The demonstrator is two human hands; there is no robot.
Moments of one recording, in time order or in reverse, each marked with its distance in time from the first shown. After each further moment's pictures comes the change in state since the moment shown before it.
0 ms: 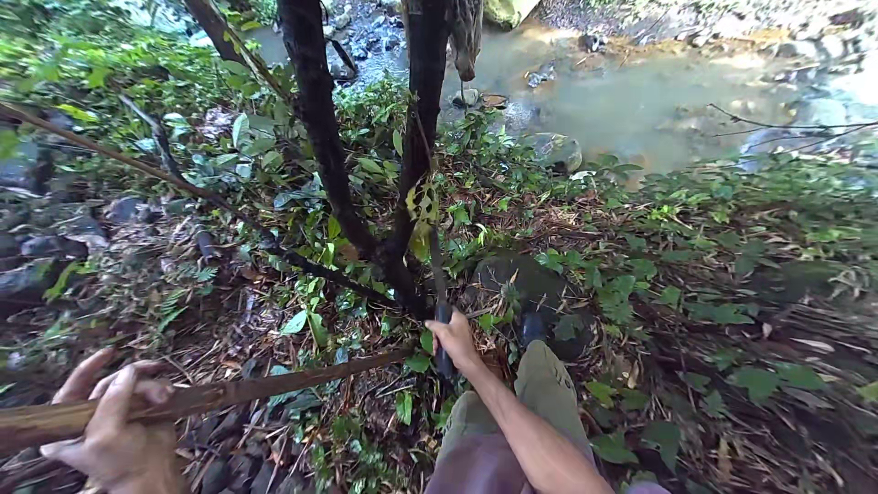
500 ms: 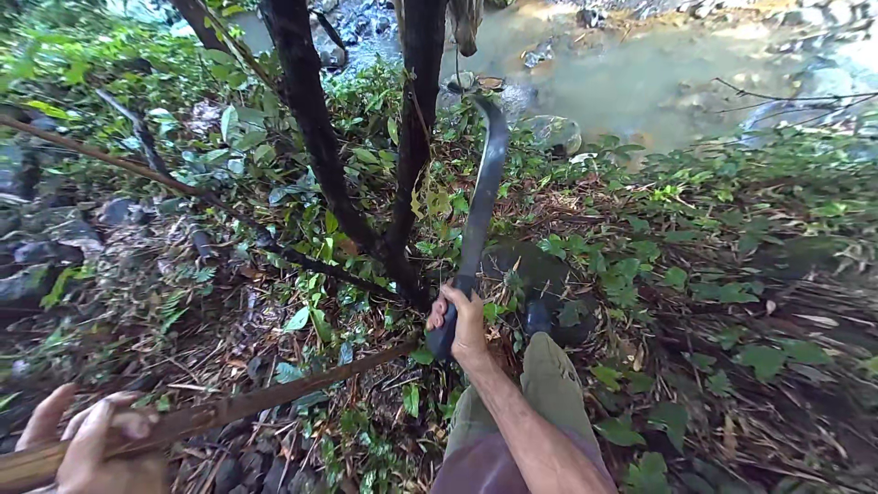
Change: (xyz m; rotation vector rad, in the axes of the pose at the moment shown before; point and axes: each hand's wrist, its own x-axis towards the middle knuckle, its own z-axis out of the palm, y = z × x) left_hand -0.007 -0.004 -0.019 0.001 0.033 -0.059; right_hand -0.029 -0.057 0.015 0.798 -0.029 -0.247
